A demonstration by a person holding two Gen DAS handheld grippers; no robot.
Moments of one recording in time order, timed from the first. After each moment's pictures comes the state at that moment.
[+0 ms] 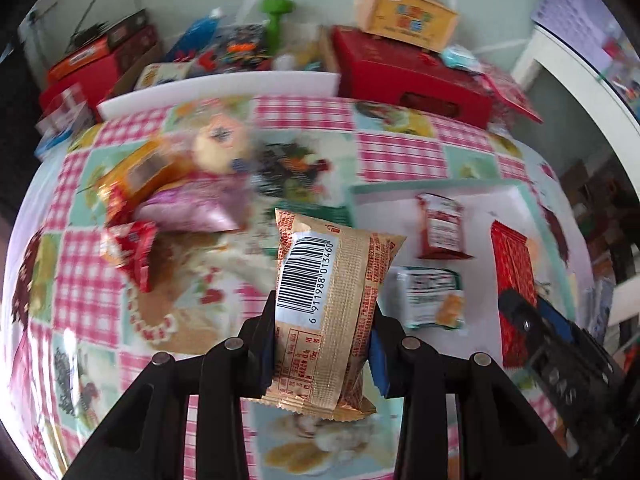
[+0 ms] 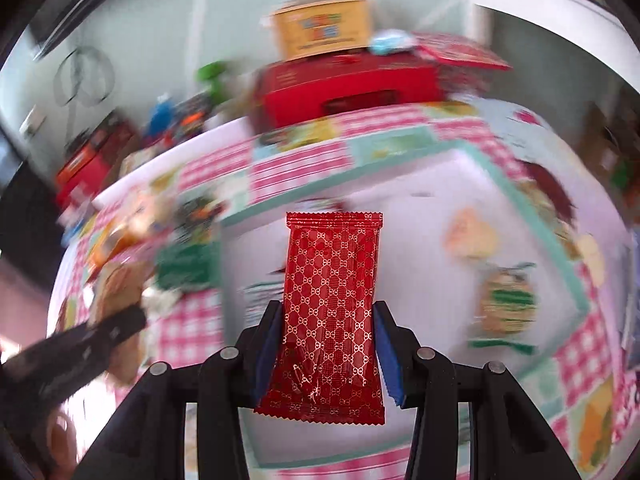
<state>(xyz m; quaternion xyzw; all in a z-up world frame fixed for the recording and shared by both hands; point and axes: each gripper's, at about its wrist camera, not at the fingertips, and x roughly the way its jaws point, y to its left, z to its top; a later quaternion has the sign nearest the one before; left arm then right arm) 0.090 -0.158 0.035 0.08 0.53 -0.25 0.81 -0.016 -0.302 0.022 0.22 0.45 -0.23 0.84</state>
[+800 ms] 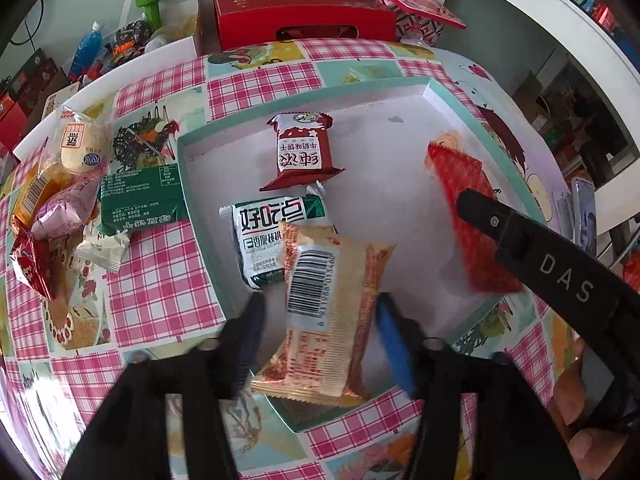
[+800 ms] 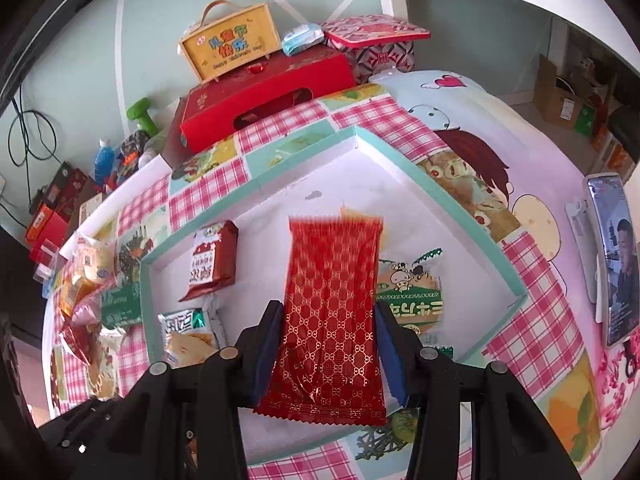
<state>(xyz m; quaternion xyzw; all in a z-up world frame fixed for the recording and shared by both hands) 0.028 -0.240 0.003 0.16 0.56 -0.33 0.74 -0.042 -0.357 0.013 0.27 0.45 -0.27 0.81</state>
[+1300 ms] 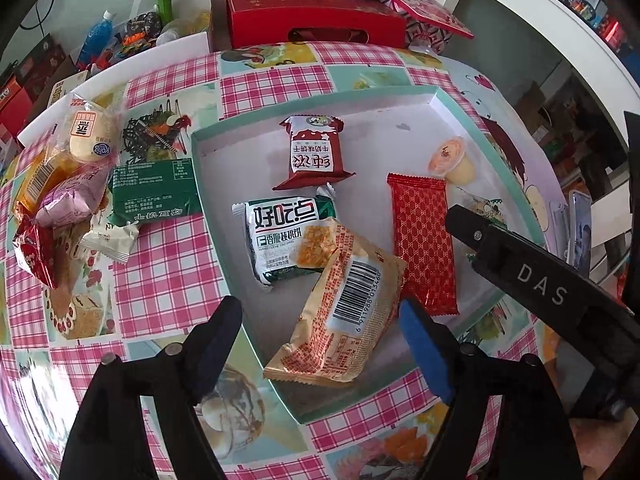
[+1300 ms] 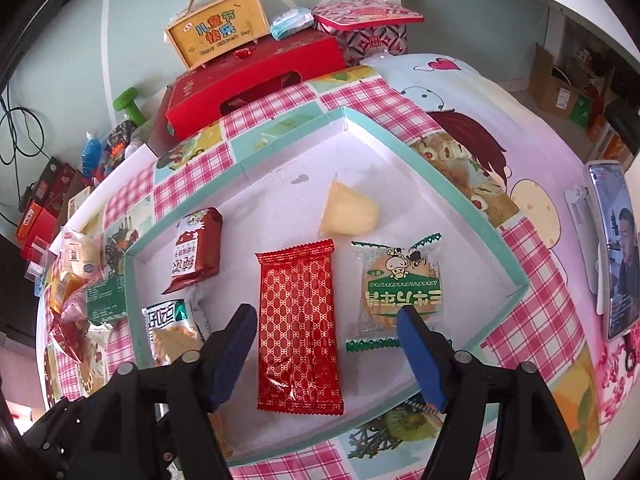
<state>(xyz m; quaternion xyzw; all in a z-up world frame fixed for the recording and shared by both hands) 0.031 -0.228 0.011 0.14 0.56 -0.33 0.75 -0.042 -0.362 0.002 0.28 0.46 -0.28 0.79</state>
